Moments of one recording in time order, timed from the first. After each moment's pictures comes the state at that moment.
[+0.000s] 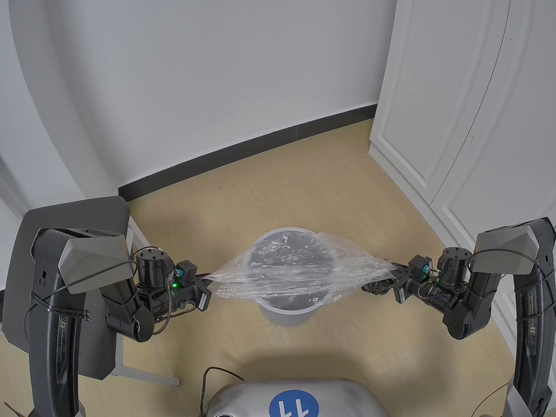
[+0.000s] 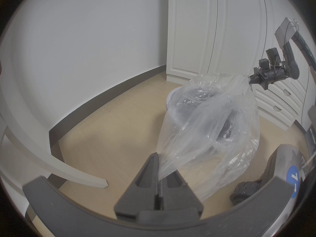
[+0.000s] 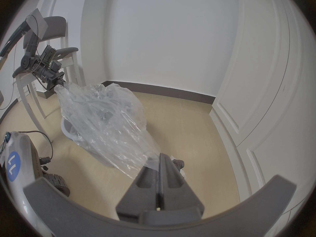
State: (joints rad) left arm -0.21 2.51 -0.80 -1.29 -0.27 0.31; right arm 0.15 2.47 -0.65 -1.55 0.22 -0.41
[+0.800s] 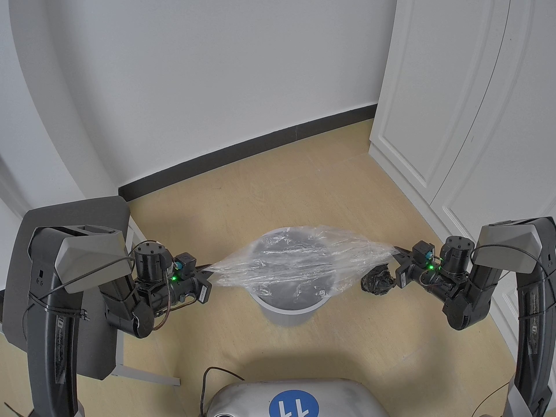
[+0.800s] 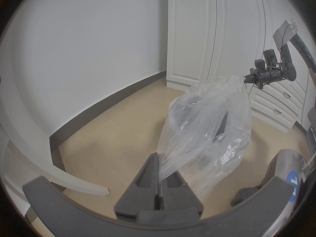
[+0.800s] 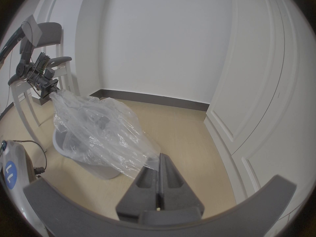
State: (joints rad) left arm -0.21 2.49 -0.82 -1.31 -0.29 0.30; right arm 0.13 2.45 -0.73 -1.55 0.21 -0.37
